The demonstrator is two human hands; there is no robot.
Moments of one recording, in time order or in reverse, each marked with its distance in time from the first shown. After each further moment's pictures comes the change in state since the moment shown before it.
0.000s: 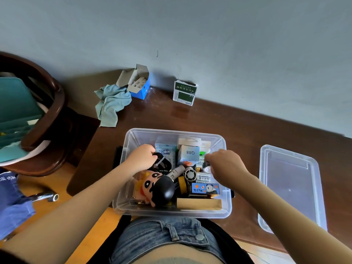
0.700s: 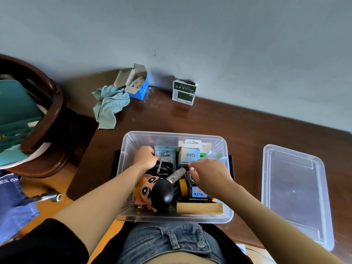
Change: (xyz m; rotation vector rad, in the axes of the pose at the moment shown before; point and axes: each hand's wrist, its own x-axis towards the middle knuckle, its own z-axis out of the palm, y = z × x) left_hand 0.042 -0.012 0.032 -0.163 0.135 -0.179; right_hand 0.010 -0.030 0.011 0.194 -0.053 -0.030
